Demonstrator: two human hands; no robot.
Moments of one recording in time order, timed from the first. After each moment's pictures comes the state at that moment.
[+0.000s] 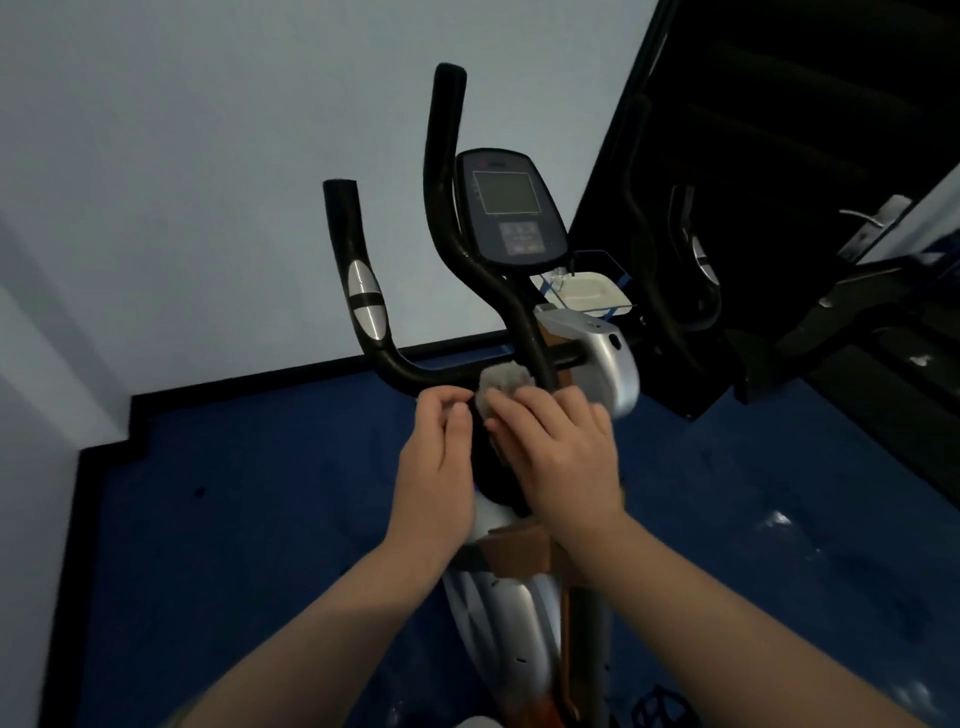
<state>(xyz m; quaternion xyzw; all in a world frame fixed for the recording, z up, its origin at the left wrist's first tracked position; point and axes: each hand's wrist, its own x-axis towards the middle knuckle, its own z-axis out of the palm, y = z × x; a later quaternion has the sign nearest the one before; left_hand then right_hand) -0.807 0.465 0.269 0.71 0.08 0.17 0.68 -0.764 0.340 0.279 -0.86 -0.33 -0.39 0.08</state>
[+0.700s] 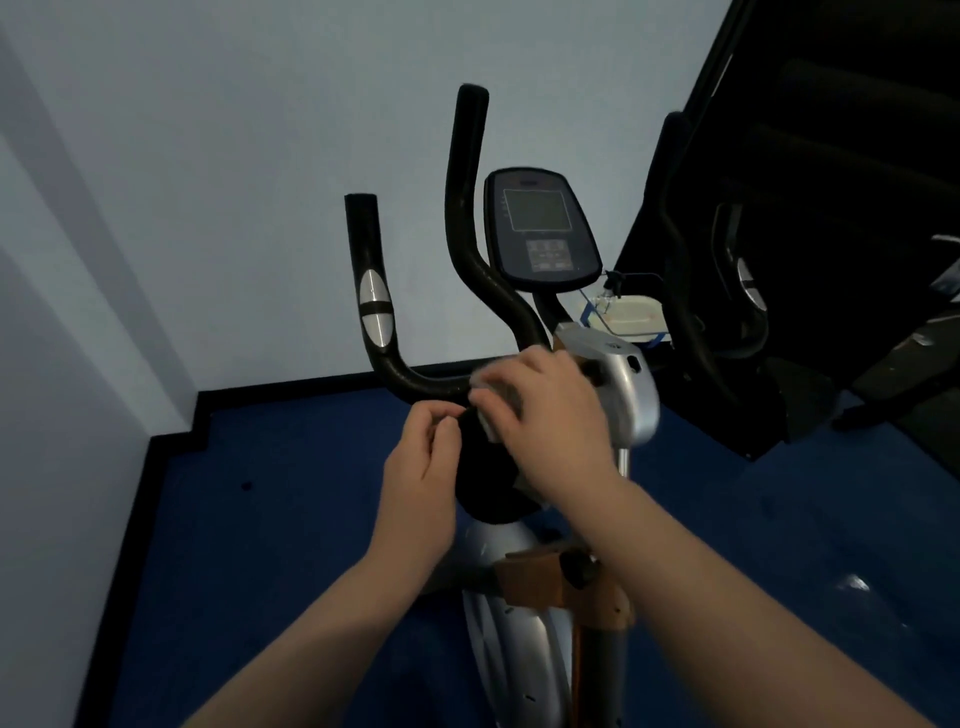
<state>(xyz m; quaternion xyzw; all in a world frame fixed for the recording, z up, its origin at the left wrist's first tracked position) -0.805 0.456 0.264 0.70 0.11 0.21 0.67 -0.731 0.349 0.319 -0.91 -0.29 -0.16 0.24</state>
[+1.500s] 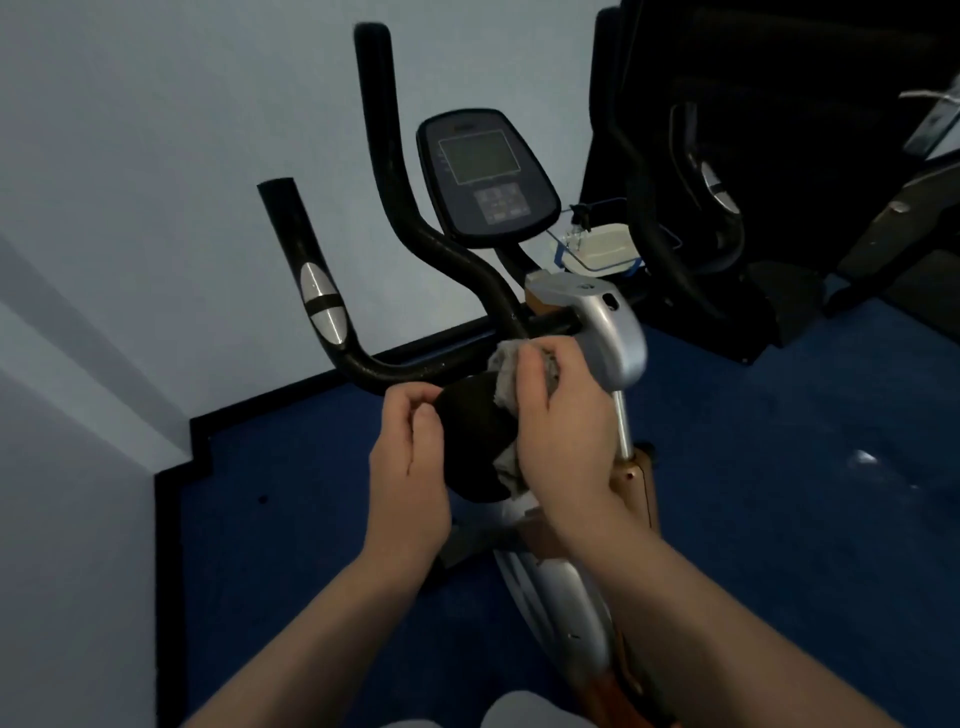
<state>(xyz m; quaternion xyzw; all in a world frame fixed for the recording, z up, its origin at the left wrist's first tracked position) -0.801 0.462 0.263 0.74 0.09 0.20 0.63 -0.755 0.350 0.283 -0.86 -0.02 -0.18 0.49</state>
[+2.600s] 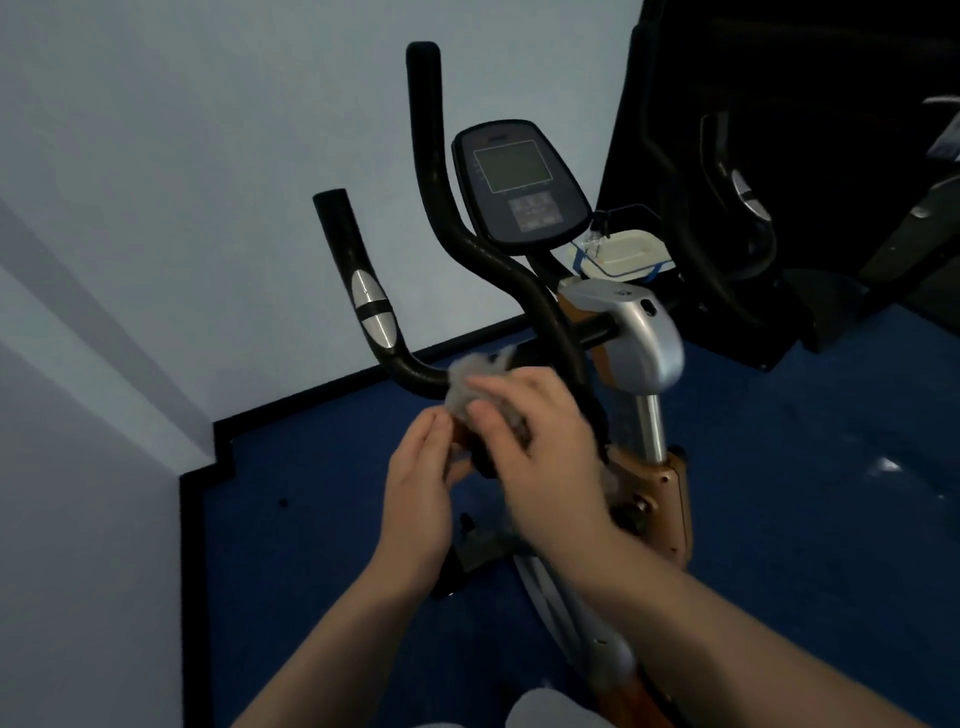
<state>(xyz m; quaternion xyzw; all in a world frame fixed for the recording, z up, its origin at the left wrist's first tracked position) -0.816 0.490 0.268 0.64 0.08 0.11 0.75 -0.791 0.382 0.293 -0.83 -0.19 -0.13 0.51</state>
